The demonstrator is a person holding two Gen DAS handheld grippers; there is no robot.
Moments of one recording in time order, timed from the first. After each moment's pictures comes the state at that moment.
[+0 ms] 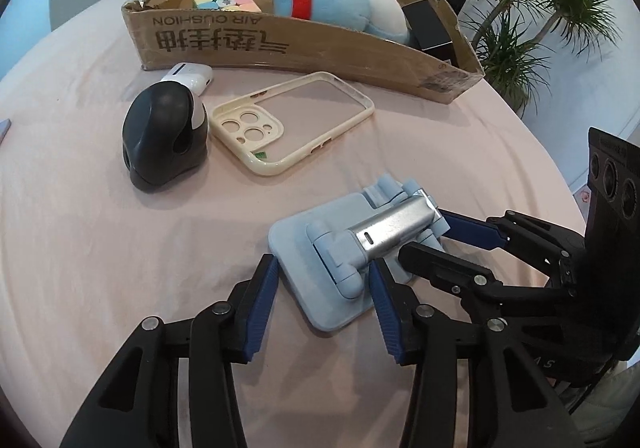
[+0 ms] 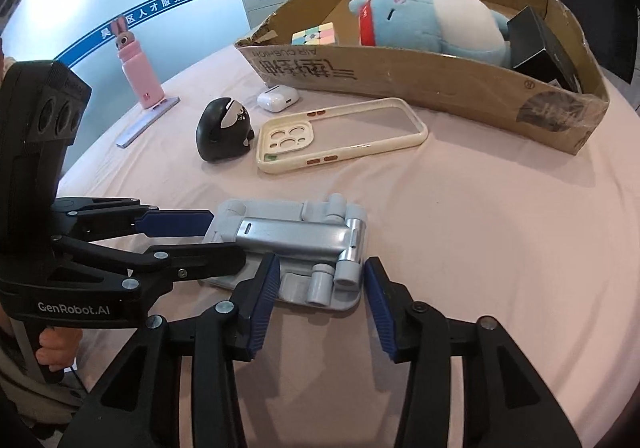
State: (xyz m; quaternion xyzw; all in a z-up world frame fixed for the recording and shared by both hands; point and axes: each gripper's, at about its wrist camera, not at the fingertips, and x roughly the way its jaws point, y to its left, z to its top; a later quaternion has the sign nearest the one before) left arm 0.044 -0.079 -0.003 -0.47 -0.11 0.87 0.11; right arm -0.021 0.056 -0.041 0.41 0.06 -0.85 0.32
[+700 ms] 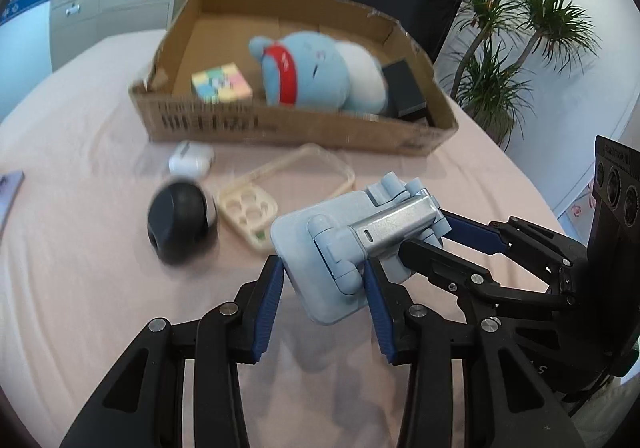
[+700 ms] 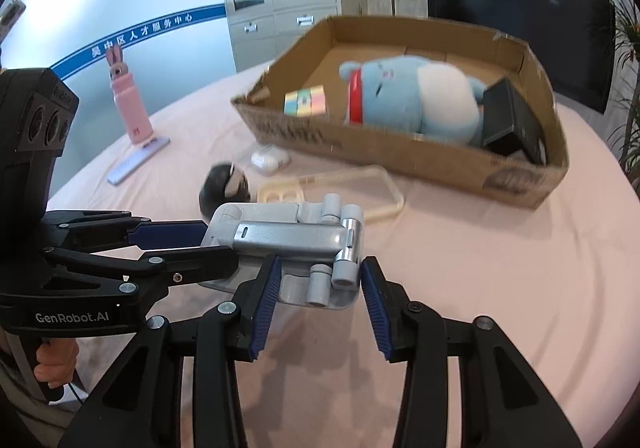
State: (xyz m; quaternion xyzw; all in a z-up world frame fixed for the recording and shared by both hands) left arm 0.040 -0.092 0.058 -0.40 -0.10 0.90 0.12; right arm -0.014 0.043 0.015 0.34 0.08 -0.89 0.28
